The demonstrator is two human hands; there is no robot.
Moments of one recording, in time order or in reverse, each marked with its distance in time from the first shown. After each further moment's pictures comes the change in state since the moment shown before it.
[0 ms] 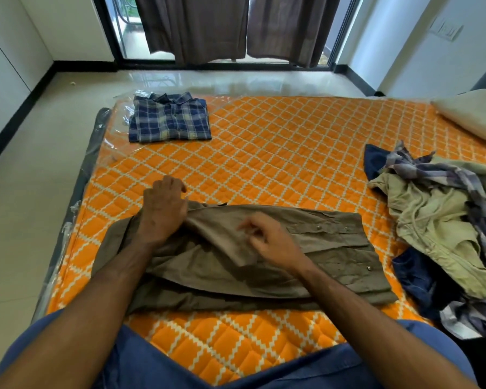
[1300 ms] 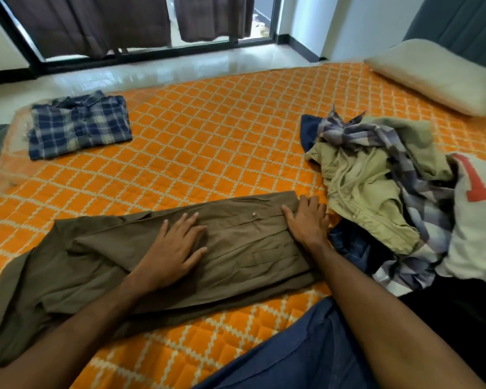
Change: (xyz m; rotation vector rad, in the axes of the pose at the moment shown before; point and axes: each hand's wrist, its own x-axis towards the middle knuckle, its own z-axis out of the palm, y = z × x) left_hand -0.040 0.158 0.052 -0.142 -0.449 0.469; right_hand -0.092 0.181 -0.135 -0.570 0.342 0.879
